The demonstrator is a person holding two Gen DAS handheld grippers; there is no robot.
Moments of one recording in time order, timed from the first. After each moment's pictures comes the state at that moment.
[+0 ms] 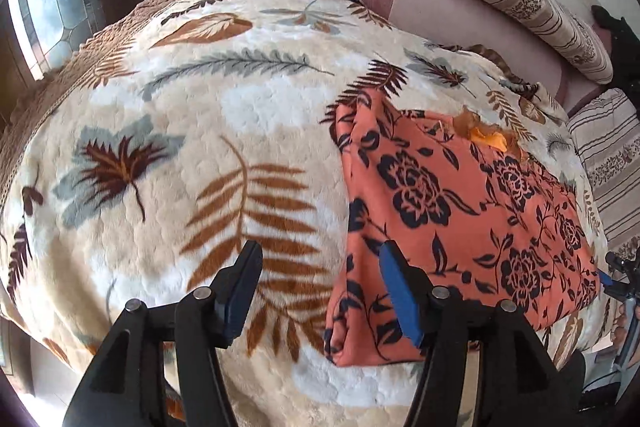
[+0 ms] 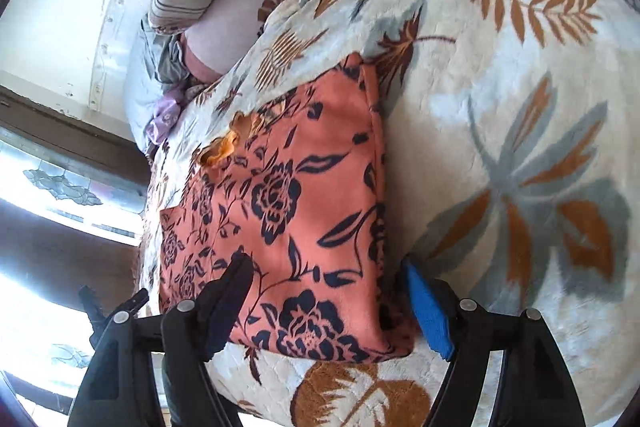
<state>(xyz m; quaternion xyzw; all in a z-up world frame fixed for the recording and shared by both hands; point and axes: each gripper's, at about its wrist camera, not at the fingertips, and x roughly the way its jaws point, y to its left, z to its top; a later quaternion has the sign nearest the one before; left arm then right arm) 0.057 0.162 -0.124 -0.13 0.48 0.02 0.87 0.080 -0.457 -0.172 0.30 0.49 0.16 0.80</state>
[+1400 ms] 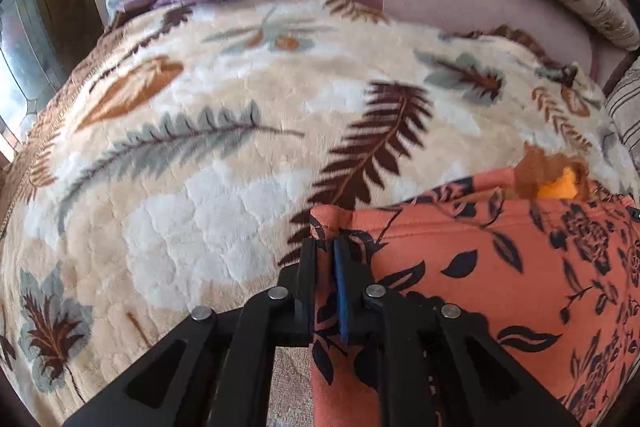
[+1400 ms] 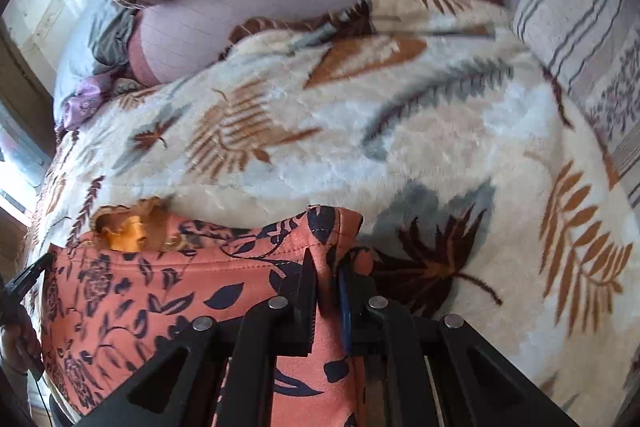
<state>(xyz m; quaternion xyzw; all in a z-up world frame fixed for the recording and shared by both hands) 0.197 0.145 -0.181 -0.03 0.49 0.03 0.87 0.253 -0.396 -0.187 0.12 0.52 0.06 0.84</state>
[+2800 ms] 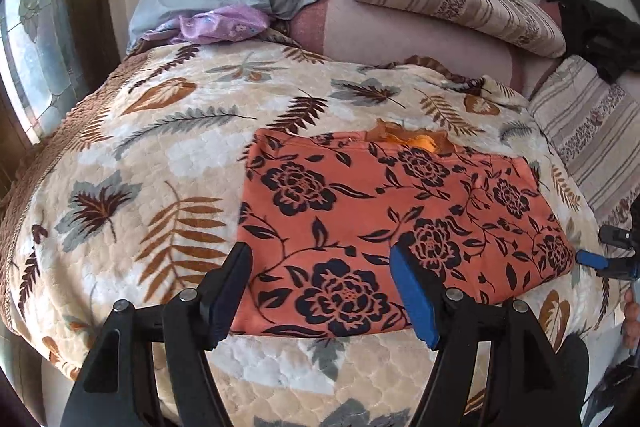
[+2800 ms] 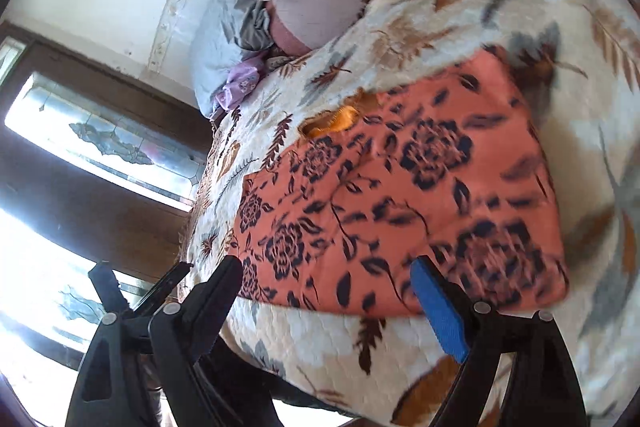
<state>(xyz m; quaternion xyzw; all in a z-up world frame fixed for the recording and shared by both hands) 0.009 0.067 -0.087 -0.05 0.43 -0.01 0.90 0.048 -0.384 -0.131 0.32 0.49 0.26 0.77</state>
